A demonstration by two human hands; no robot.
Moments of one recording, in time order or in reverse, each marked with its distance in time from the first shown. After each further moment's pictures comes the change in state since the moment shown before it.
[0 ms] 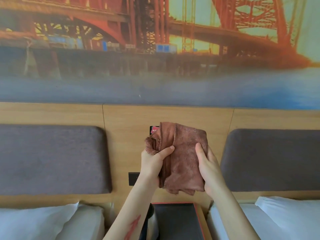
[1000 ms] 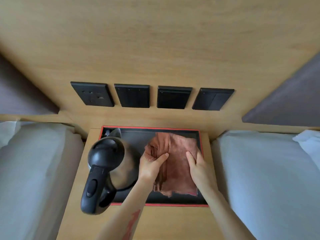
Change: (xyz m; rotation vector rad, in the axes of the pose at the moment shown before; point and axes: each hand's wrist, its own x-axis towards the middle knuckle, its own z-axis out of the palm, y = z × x) left_hand 0.134 -0.419 -0.086 0.305 0.283 -0.543; right_hand 0.115 0.410 -0.080 -0.847 -0.200 0.448
